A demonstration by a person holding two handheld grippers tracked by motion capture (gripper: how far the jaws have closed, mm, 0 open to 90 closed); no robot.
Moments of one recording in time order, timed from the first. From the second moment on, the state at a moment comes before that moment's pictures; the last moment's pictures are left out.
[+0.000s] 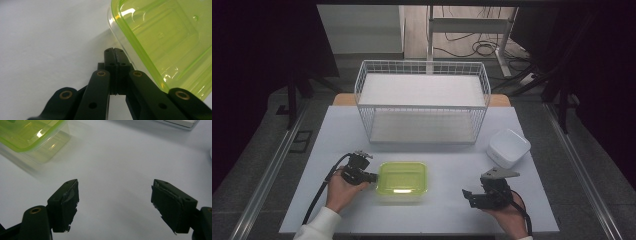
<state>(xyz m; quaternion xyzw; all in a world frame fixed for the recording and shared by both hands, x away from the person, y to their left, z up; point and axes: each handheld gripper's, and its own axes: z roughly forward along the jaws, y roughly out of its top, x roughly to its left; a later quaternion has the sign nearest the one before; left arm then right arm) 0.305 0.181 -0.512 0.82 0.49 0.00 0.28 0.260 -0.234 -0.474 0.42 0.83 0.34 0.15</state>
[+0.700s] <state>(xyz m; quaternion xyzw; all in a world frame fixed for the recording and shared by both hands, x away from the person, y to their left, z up) 0.311 0.138 -0.516 0.84 0.47 -0.02 0.29 0.261 -0.235 -0.474 0.42 0.83 0.34 0.15</state>
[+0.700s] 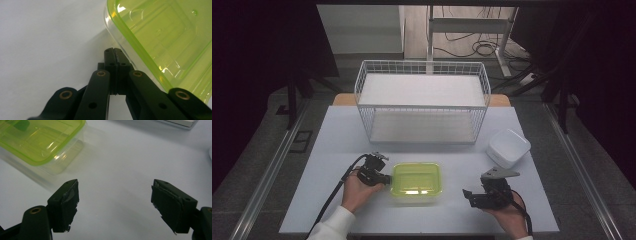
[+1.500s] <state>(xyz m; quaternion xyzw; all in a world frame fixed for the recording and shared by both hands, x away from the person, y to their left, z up) 0.292 0.158 -0.498 0.80 0.50 0.06 0.33 0.264 -0.228 -0.466 0.41 0.82 0.36 0.14</state>
